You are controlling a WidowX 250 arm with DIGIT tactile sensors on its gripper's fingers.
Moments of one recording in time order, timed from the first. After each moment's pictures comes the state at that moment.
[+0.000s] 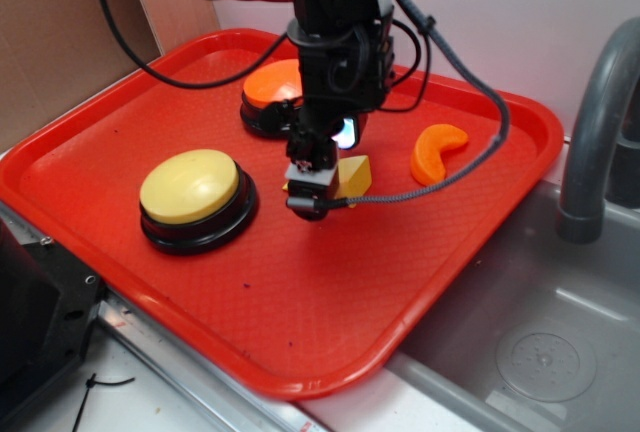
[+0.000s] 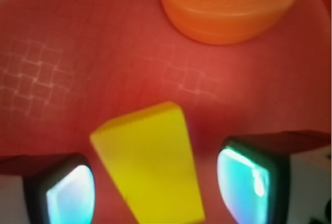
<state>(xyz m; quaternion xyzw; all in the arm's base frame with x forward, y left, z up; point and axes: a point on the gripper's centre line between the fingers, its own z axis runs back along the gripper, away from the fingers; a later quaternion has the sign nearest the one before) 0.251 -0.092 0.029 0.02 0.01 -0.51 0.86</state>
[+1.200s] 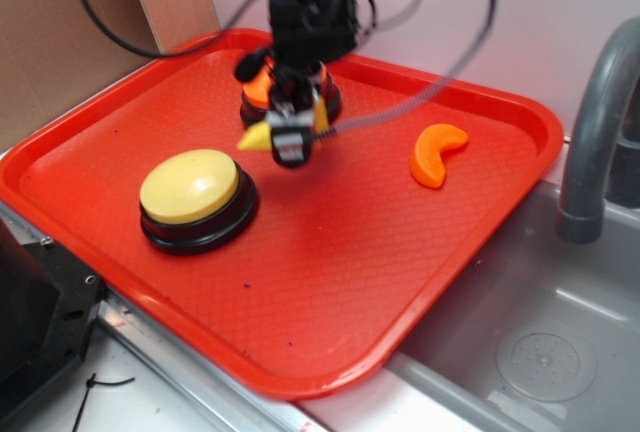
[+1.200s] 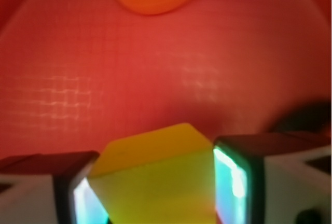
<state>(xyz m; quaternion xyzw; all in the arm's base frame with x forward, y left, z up) 0.242 -0.054 0.082 -0.05 0.03 -0.34 0.94</state>
